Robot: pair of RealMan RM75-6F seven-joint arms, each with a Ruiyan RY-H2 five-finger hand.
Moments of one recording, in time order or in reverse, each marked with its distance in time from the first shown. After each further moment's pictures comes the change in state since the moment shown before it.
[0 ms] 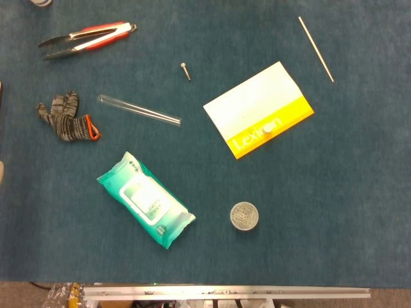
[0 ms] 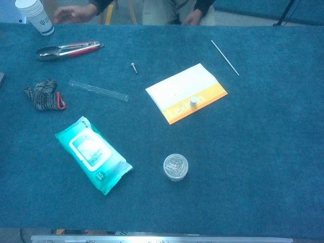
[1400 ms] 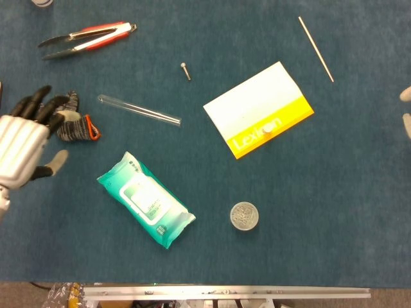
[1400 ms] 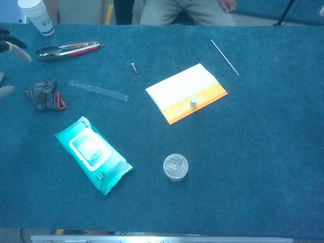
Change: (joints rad) left arm -0.293 0.052 -0.032 0.017 -0.016 -0.434 -0.107; right arm 0.228 0.051 0.085 -0.174 0.009 -0.229 -0.067
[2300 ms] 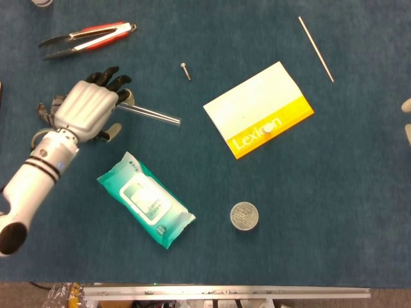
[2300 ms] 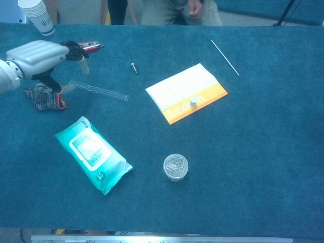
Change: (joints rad) left arm -0.329 -0.300 -0.080 0.260 -0.358 -0.325 0.173; right arm -0.016 0.027 -0.059 0.020 -0.055 0.025 0.053
